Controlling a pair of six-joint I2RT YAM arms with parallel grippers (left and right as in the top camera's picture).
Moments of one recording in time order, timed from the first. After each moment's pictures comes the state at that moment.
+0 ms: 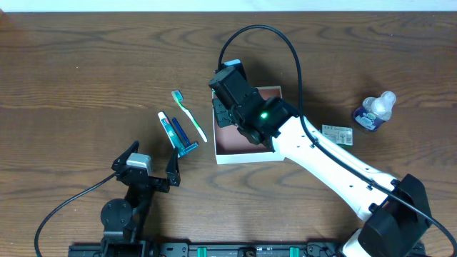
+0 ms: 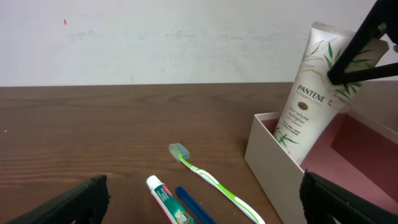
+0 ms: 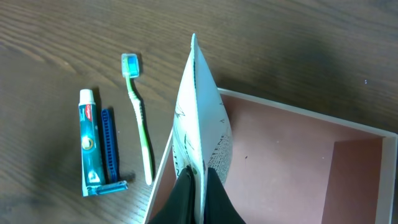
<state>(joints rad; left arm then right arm) -0.05 0.01 0.02 -0.10 0.18 -0.08 0.78 1.73 1.46 -0.63 0.22 0.44</state>
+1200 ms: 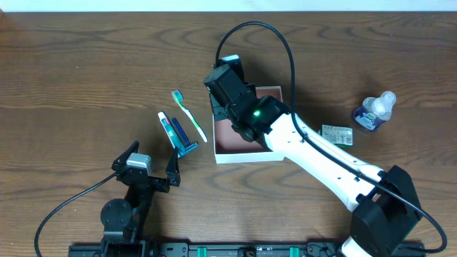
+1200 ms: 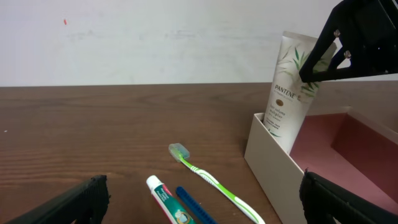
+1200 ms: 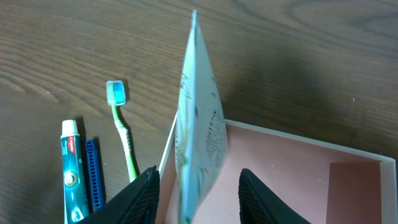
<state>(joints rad) -0.05 0.01 0.02 -0.10 0.18 -0.08 0.78 1.79 1.46 -0.53 0.30 0.46</state>
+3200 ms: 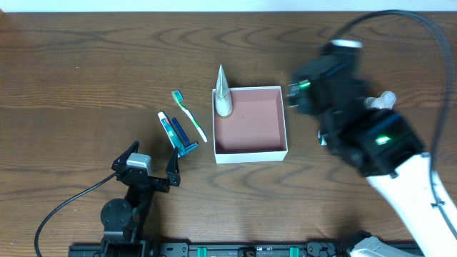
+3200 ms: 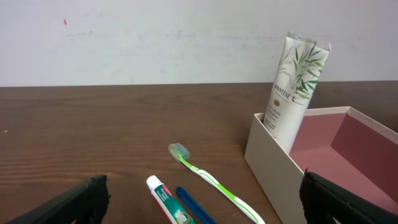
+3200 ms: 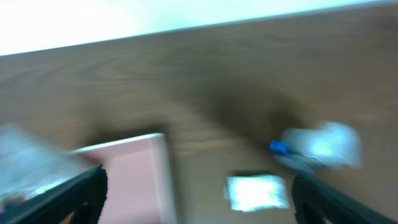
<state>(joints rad) -0.05 0.01 0.02 -0.10 0.18 -0.08 0.52 1.32 1.54 -1.06 0.54 0.58</state>
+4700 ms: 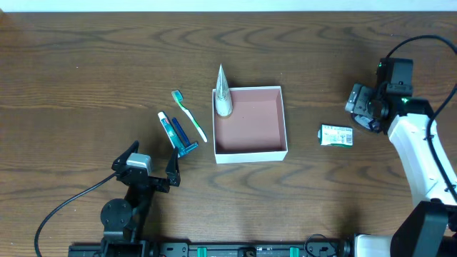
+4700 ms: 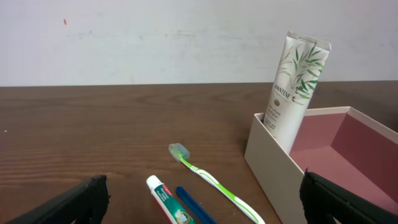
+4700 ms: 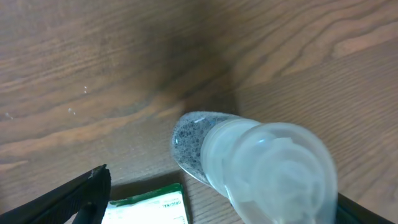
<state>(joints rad) -0.05 0.01 0.02 -0.10 0.18 -0.08 -0.09 1.53 1.10 -0.61 0.20 0.21</state>
